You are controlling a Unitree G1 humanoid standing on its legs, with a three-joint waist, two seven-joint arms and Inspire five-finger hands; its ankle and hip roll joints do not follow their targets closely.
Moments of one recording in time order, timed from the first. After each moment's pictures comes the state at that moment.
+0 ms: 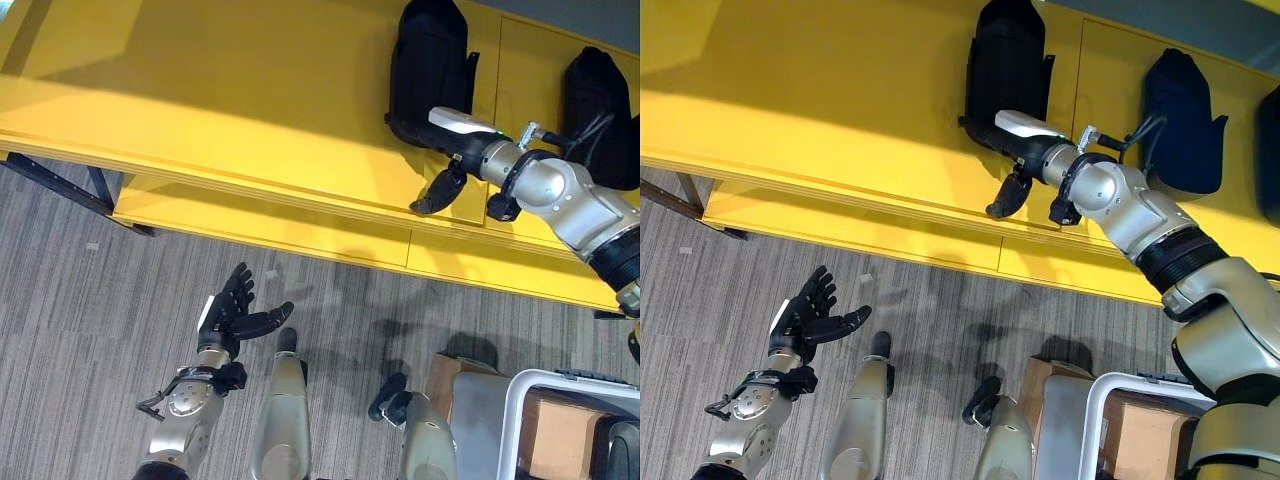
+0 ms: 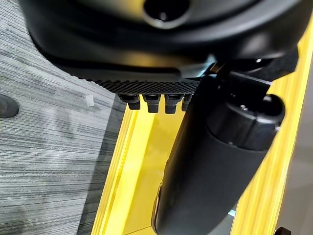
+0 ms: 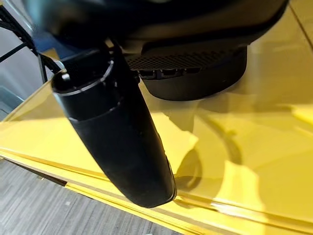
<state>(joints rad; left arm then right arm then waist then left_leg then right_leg) 0.03 0.47 -0.16 0.23 -0.58 -0.19 0.07 -1.22 -0.91 0.91 0.55 0.12 -0.15 0.17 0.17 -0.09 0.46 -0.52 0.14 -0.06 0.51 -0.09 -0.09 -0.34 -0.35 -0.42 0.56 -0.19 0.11</state>
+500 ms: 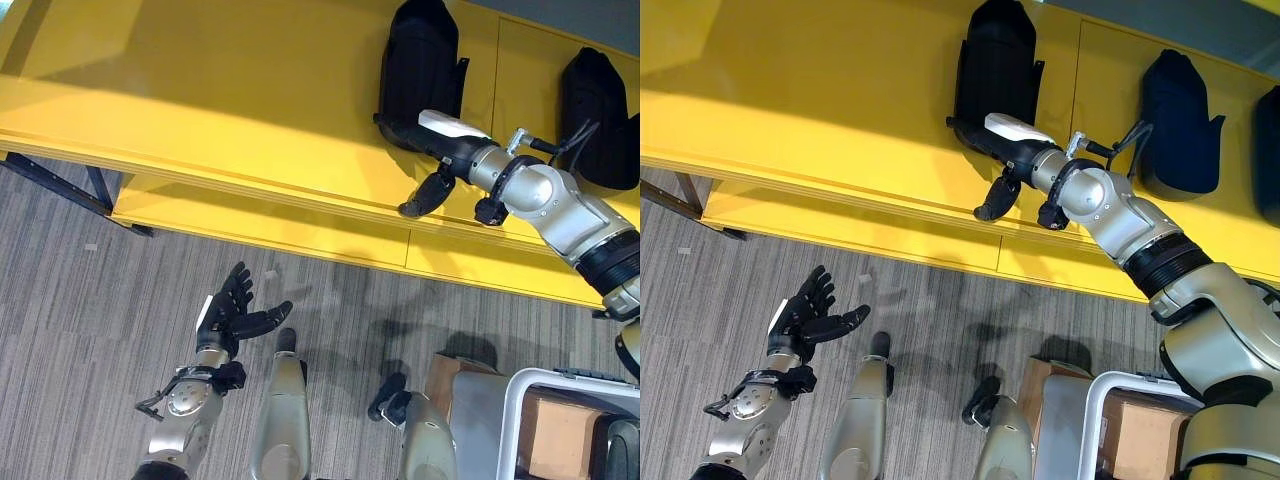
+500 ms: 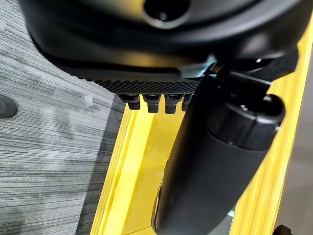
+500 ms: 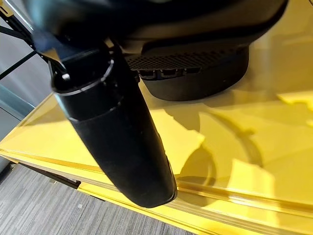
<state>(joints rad) 0.02 0.47 -0.15 0.23 -0.58 -0.19 0.08 -1.20 -0.87 0.88 0.54 0.12 -0.15 0.17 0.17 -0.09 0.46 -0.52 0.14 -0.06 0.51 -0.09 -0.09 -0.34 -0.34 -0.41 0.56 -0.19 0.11</state>
